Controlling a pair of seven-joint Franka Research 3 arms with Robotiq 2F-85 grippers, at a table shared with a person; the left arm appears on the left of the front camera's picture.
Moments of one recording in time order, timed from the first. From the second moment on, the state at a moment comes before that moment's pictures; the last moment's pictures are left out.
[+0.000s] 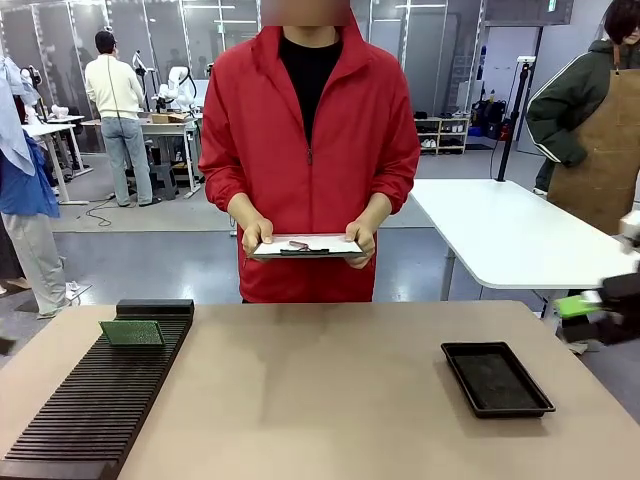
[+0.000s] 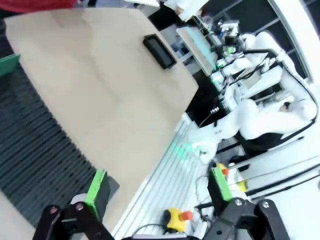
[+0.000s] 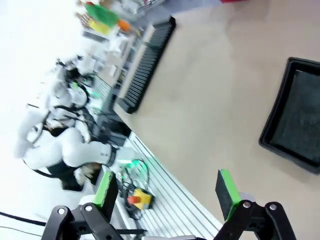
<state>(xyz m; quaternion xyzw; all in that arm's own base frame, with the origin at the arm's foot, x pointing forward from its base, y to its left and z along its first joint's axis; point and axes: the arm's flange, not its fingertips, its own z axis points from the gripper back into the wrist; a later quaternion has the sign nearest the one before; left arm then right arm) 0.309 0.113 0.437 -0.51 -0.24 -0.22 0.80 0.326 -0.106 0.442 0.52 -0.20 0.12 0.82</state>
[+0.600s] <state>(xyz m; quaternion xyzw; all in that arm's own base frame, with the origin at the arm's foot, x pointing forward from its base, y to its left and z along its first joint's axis) 0.192 0.247 0.374 -0.54 -0.32 -0.05 0.78 0.197 -0.236 0.363 0.61 -0.24 -0.01 0.76</state>
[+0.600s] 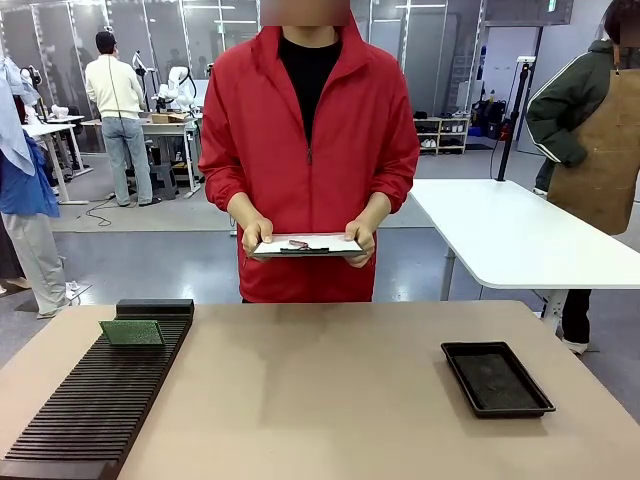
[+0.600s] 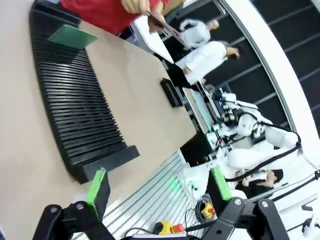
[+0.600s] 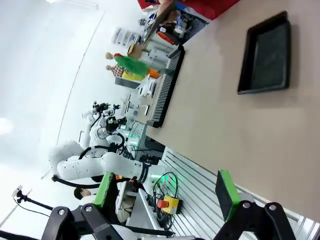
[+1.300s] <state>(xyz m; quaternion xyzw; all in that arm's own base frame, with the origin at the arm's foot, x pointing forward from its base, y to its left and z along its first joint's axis) 0.175 0.258 0.368 -0.53 -0.33 -0.02 0.78 0.188 -0.243 0.351 0.60 -0.24 -0.02 0.76</state>
